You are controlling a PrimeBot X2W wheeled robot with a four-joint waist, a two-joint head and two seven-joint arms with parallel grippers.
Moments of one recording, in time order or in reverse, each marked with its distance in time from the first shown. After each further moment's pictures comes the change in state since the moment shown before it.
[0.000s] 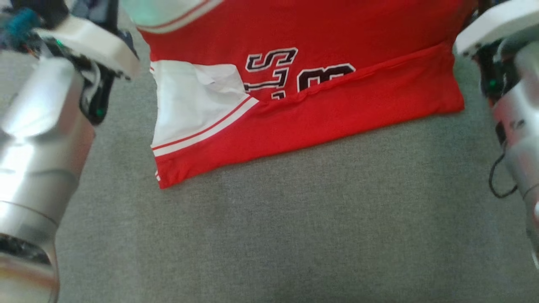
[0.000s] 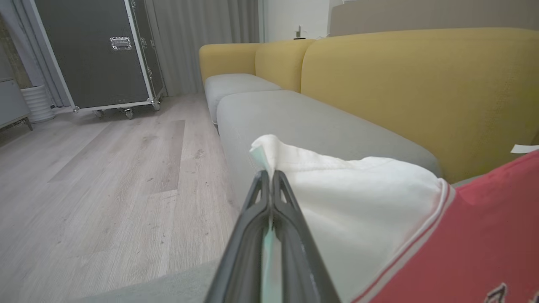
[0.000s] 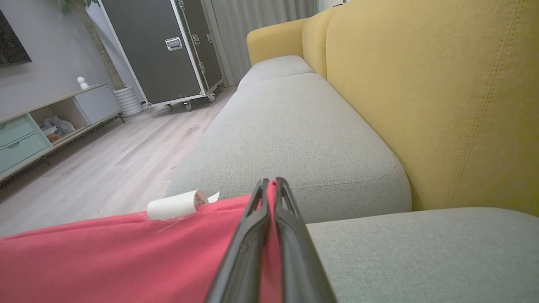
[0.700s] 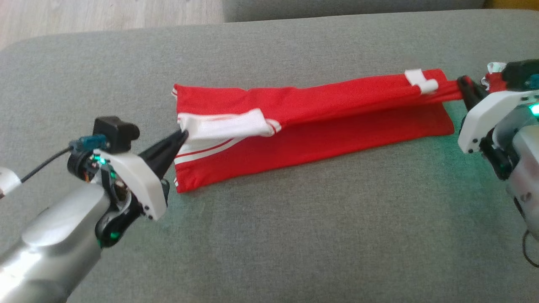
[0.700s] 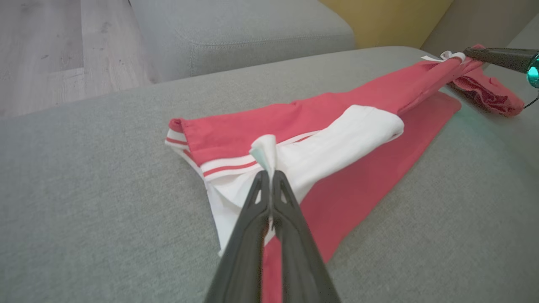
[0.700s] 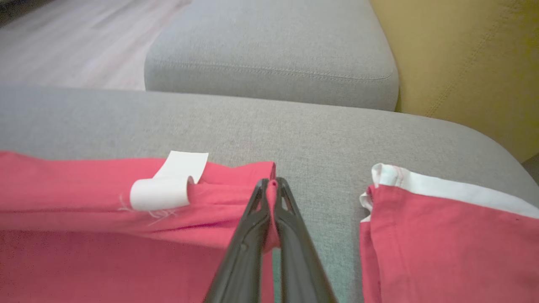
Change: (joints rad) left arm 0.381 0.243 -0.331 -0.444 -0.308 -0.020 0.284; right arm 0.230 -0.160 0.363 -0.013 0.150 0.000 0.201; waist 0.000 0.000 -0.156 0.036
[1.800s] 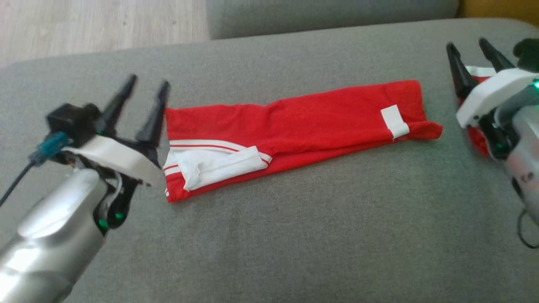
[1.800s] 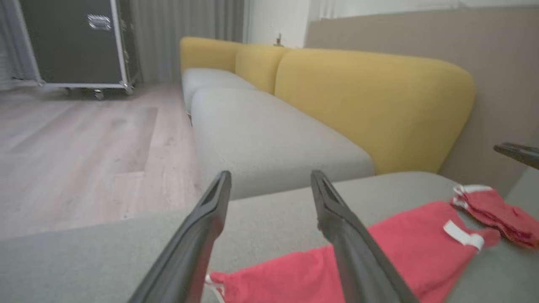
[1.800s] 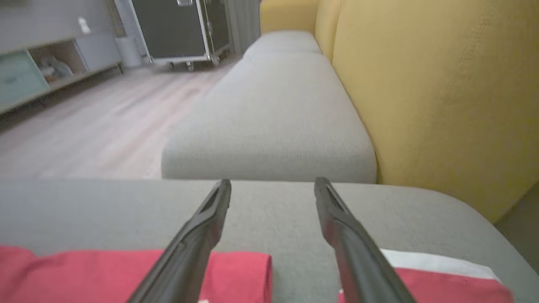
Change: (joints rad) left arm 0.015 -0.023 0.112 -0.043 0.007 0.160 -0.279; right arm -0.090 -0.018 0.166 0.003 0.179 0.000 -0.150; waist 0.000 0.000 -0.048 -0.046
